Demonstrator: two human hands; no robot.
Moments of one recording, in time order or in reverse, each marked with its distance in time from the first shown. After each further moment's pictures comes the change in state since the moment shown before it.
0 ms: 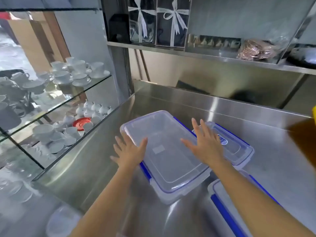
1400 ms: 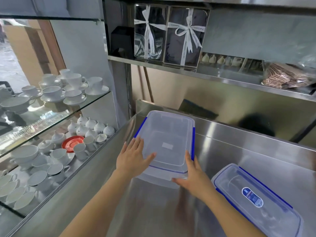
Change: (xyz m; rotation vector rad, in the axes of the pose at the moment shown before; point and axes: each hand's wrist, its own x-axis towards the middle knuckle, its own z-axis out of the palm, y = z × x) left_hand 0.174 0.052 0.005 0.678 -0.123 0.531; right_hand 0.124 -0.038 0.062 0.343 -0.286 0.011
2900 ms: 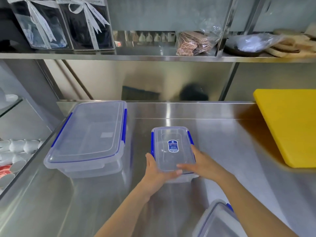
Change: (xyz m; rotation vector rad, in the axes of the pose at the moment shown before) left_hand -0.056 0.207 0.094 -1.172 -0.570 0.135; right_hand -0.080 0.166 -0.087 0.282 0.072 0.373
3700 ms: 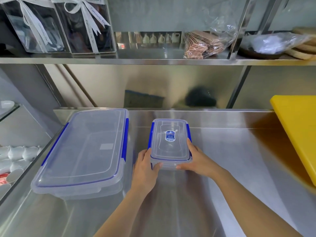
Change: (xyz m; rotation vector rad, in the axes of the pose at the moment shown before) left_hand 0.081 -0.001 -0.044 0.621 0.397 0.201; right_hand 0.088 -0.016 -0.006 0.063 -0.034 -0.101
